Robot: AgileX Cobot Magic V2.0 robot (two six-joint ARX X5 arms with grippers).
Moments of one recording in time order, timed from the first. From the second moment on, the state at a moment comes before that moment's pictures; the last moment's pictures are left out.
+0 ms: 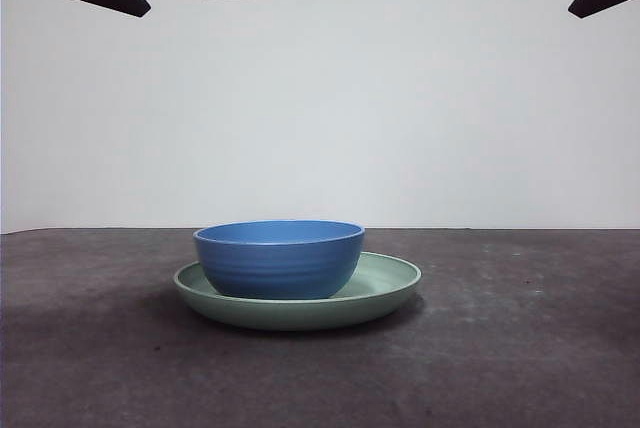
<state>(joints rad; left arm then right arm) -0.54 0.91 0.88 -0.62 0.48 -0.08 0.44 0.83 0.90 -0.85 -0.47 0.10</state>
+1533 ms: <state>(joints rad) -0.37 0.65 0.77 -0.31 0.29 -0.01 0.44 0.83 0.90 -0.84 -0.47 0.08</state>
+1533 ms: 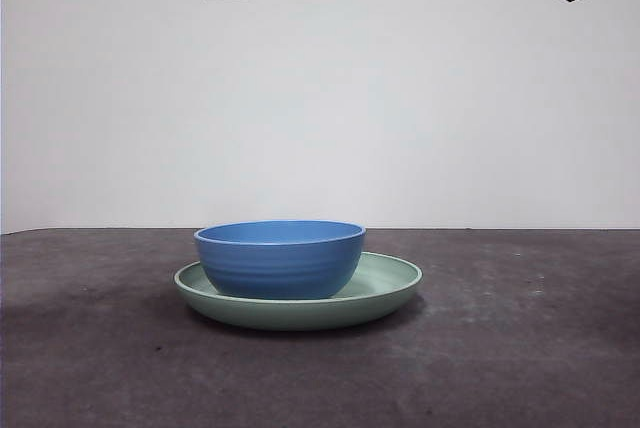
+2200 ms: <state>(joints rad) -0.04 0.08 0.17 -0.05 0.07 0.01 0.44 0.83 0.90 -0.84 -0.47 0.08</state>
